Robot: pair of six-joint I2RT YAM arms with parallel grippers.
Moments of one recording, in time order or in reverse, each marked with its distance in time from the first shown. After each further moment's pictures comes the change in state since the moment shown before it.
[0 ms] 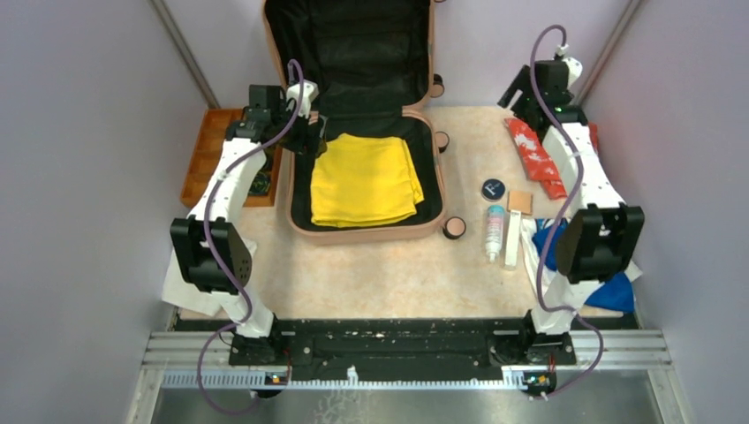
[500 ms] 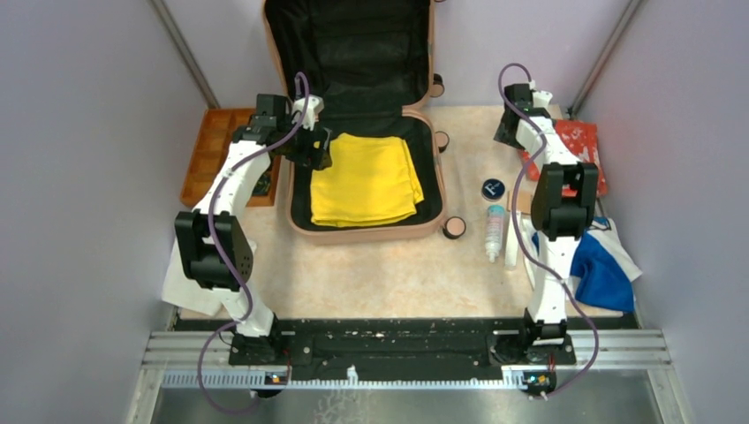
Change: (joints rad) left arm -0.002 0.027 -0.053 -0.037 0.067 -0.011; right arm -0.022 0.471 0.201 -0.179 0.364 -0.115
